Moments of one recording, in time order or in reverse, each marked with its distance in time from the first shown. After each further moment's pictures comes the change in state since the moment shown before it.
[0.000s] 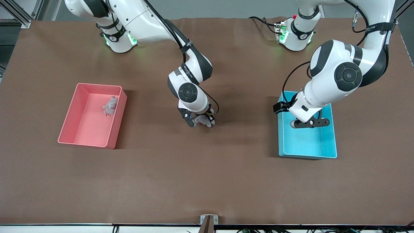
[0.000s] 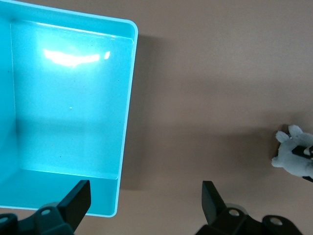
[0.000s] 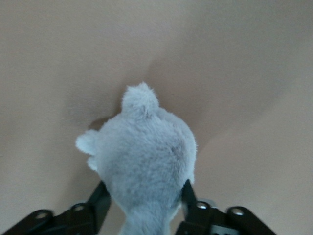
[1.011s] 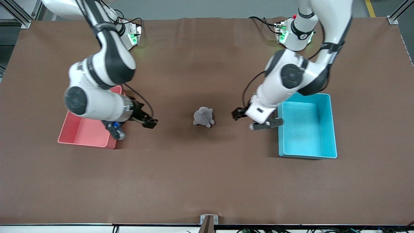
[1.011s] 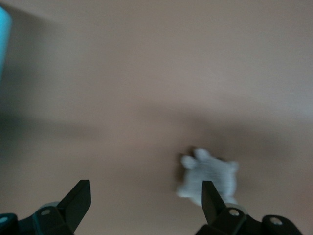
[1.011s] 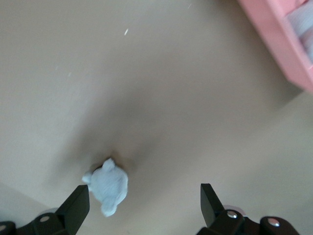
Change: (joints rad) left arm -0.248 0.210 -0.048 0.080 -0.053 0.346 -0.423; right arm -0.431 -0.397 -0.032 -0.104 -0.001 -0.469 -0.498
